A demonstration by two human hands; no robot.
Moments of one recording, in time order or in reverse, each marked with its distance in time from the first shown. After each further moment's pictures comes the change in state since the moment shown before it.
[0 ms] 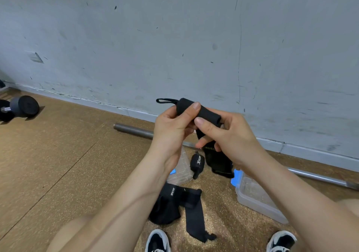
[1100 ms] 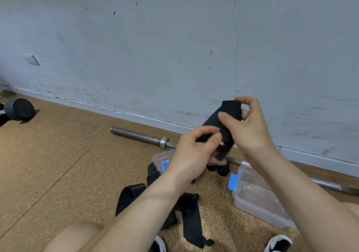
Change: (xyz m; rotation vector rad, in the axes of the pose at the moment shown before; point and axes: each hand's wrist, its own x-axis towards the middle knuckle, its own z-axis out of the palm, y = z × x) left_hand -0.029 -0.012 0.027 0.228 -0.141 -0.149; right_hand 0.016 0.003 -0.025 -0.036 0.453 0.112
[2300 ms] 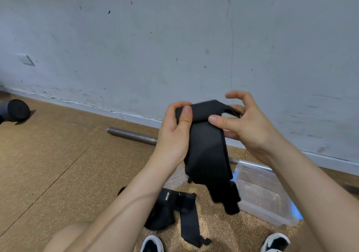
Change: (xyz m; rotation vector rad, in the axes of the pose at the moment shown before) left_hand 0.025 0.006 -0.018 0.136 0.223 0.360; right_hand 0.010 -0.004 -0.019 0.053 -0.282 0.013
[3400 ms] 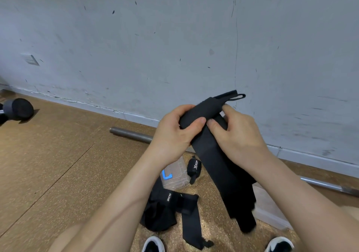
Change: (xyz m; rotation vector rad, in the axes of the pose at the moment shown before) left_hand 0.011 0.003 -0.019 0.108 -0.206 0.022; right_hand -0.001 0.011 0.024 -0.818 0.113 -0.313
